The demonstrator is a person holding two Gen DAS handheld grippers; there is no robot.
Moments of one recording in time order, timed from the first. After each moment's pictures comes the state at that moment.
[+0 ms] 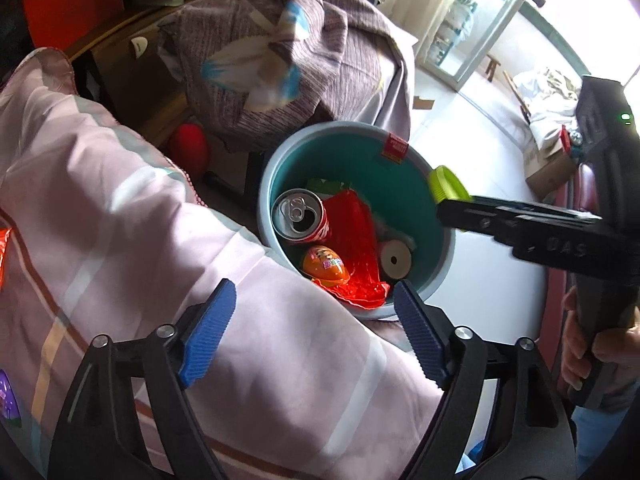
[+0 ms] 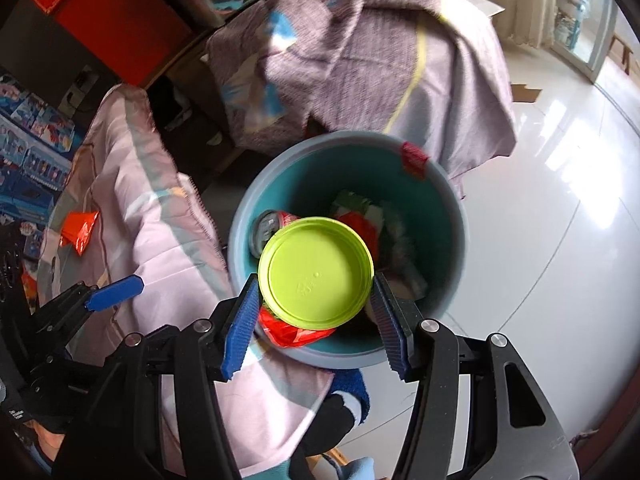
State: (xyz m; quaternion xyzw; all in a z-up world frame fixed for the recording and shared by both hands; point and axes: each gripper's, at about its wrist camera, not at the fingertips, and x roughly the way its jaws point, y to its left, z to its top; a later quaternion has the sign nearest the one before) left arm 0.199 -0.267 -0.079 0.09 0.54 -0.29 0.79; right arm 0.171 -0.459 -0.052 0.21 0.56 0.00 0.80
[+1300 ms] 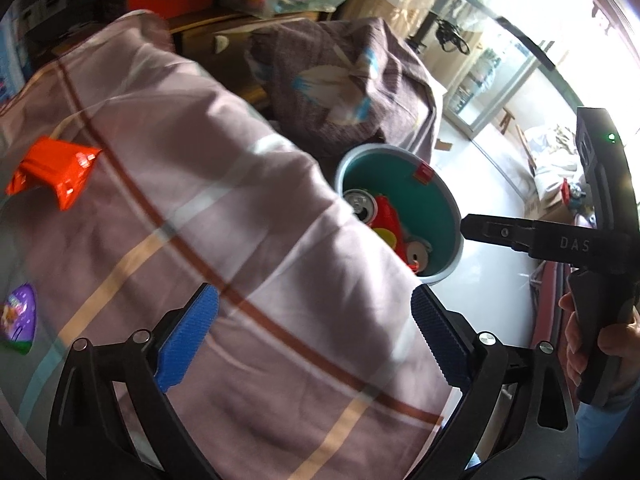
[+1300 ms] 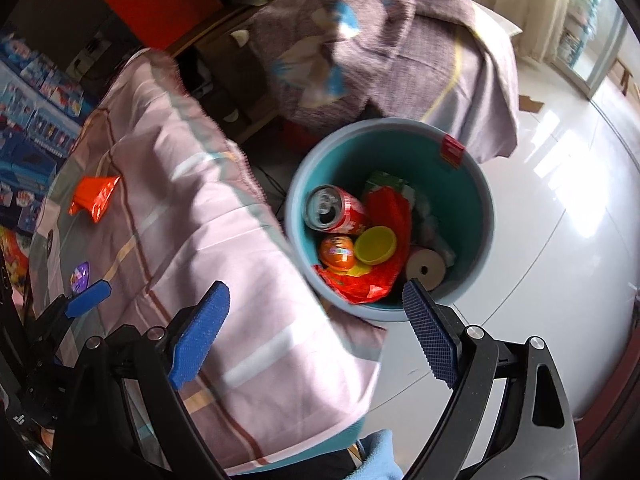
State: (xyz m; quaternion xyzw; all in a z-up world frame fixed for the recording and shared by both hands) left arm 0.166 -0.151 -0.049 0.01 0.51 -0.25 0.82; right arm 0.161 -0.380 -0.012 0.16 0.59 -0.01 0.79
